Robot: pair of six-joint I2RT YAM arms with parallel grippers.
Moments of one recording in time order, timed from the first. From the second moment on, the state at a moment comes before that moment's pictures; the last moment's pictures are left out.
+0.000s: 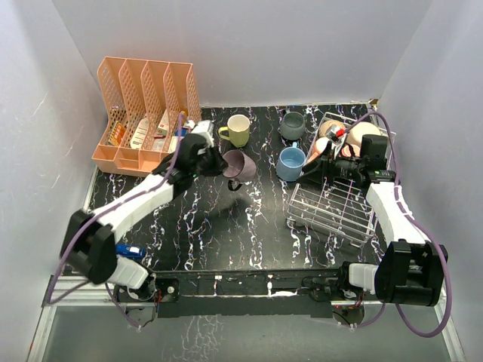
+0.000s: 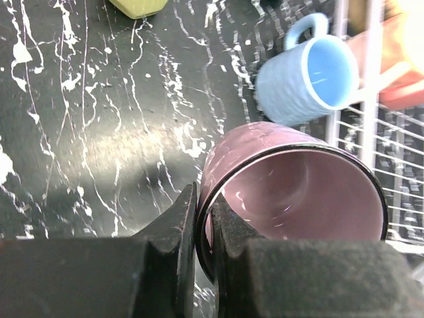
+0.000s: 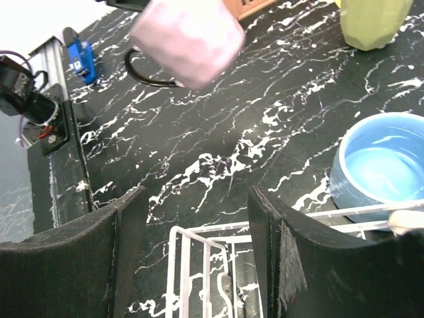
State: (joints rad) left arm -0.57 1.52 1.11 -0.19 -0.01 -0.50; right arm -0.10 1.22 0.89 -0.30 -1.21 -0.27
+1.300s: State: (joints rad) left arm -0.54 0.86 0.36 0.68 0.18 -1.20; right arm 0.14 1.19 1.03 -0.52 -1.41 -0.32
